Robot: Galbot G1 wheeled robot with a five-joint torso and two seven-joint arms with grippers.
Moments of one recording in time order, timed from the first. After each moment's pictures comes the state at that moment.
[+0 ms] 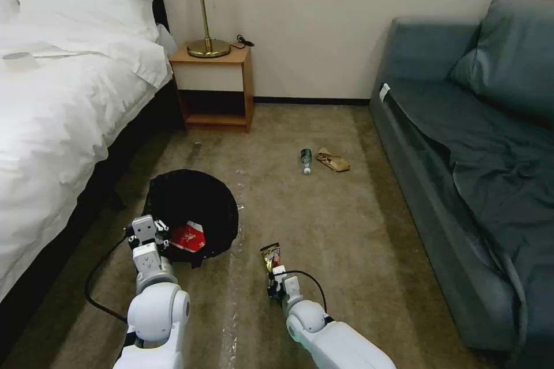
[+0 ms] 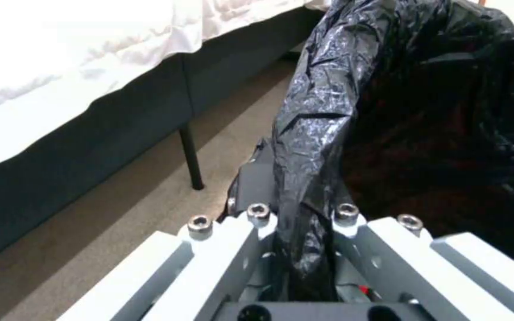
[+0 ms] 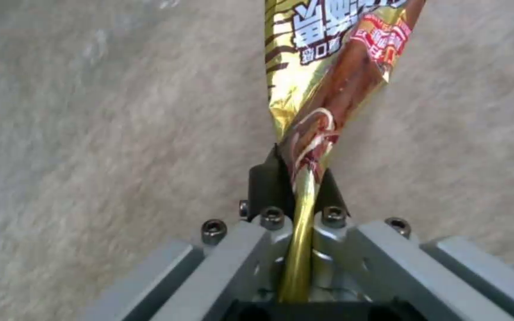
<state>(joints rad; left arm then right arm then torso) 1.34 -1.56 -0.59 -1.96 -0.02 0.28 -0.40 -0.89 1.40 -0.27 1.07 0.48 -0.14 0.24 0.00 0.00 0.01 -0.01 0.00</state>
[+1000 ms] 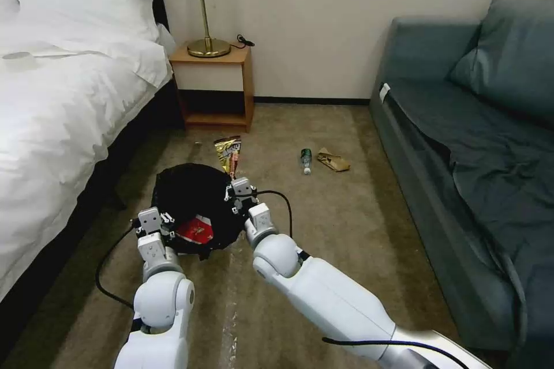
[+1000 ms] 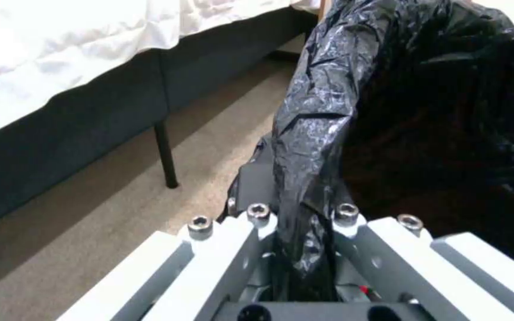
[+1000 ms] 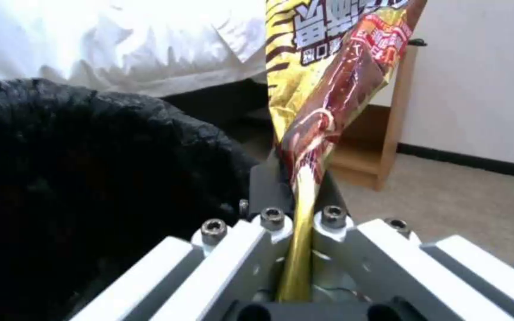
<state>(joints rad) 1.27 -1.56 -0.56 -1.94 -0.08 0.31 -0.41 -0.64 1.43 -0.43 1.44 0.40 0.01 0.38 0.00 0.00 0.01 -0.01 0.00</state>
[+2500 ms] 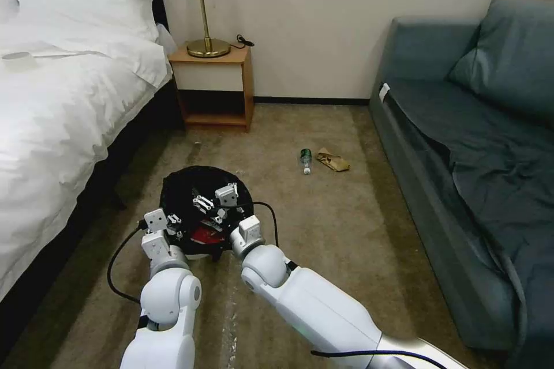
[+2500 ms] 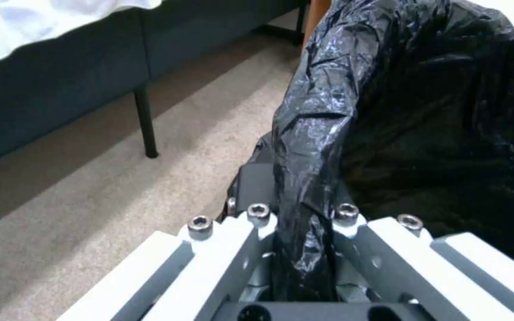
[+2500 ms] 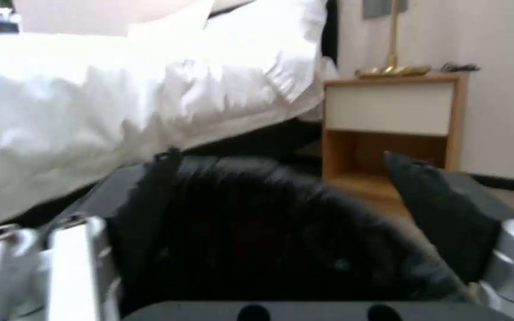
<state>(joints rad) 1.26 -1.57 -0.54 -1.95 -0.17 0.36 -0.45 -0.67 1.48 -0.41 1.40 0.39 0.18 0.28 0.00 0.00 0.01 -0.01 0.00</state>
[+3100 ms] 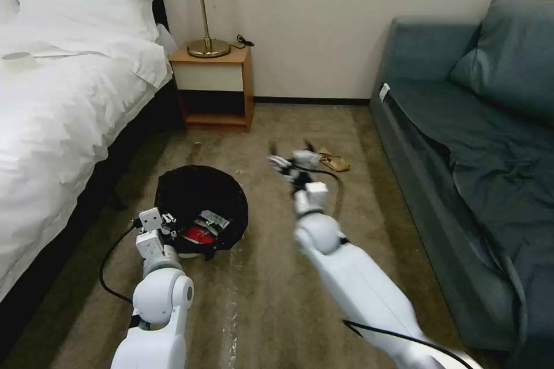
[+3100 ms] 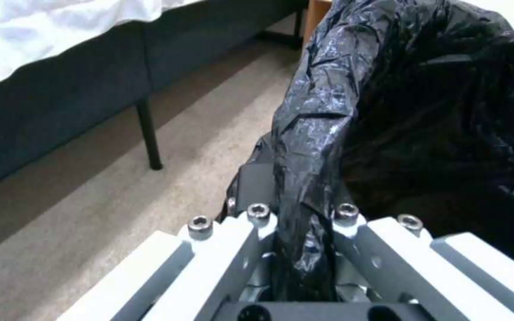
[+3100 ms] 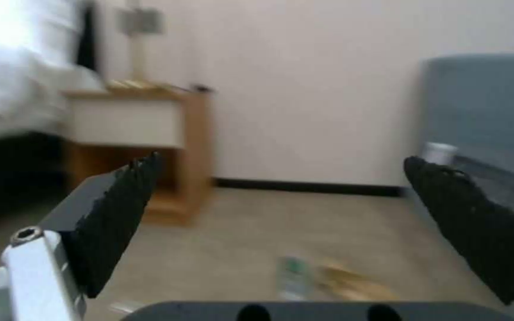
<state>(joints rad) 1.25 -1.52 -0.55 -1.92 -0.18 0.35 -0.42 -0.85 1.36 0.07 1.44 0.18 0.18 0.38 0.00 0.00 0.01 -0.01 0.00</state>
